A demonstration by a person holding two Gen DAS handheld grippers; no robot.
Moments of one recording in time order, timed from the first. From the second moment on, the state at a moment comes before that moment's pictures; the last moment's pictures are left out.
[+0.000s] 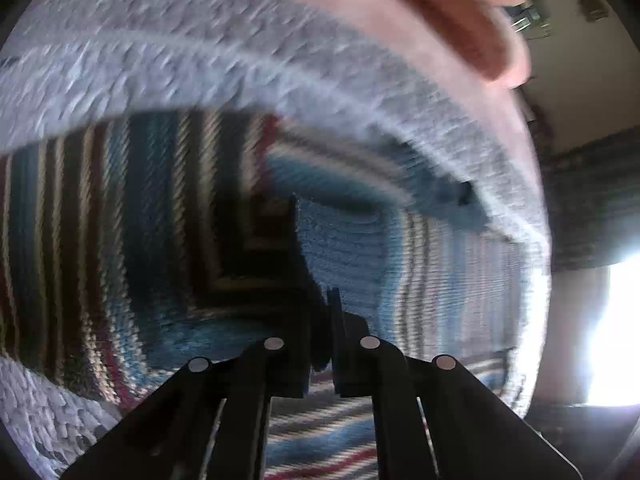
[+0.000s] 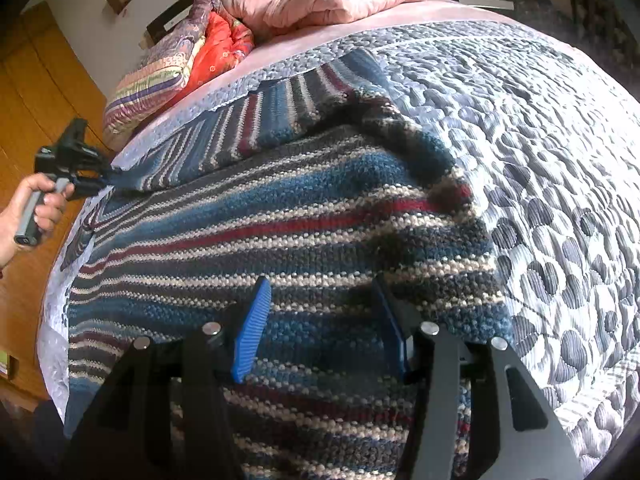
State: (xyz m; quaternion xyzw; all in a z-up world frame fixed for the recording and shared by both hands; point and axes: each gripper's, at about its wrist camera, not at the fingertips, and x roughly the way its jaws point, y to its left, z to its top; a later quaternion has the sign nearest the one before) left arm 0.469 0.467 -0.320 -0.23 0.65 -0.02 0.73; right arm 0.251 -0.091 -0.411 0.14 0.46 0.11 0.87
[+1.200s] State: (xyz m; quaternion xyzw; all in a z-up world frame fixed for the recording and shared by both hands) left arm 0.254 0.837 -0.279 -0.46 0.39 0.24 0.76; right arm 0.245 0.032 -0.345 0.09 0.46 0.21 0.86
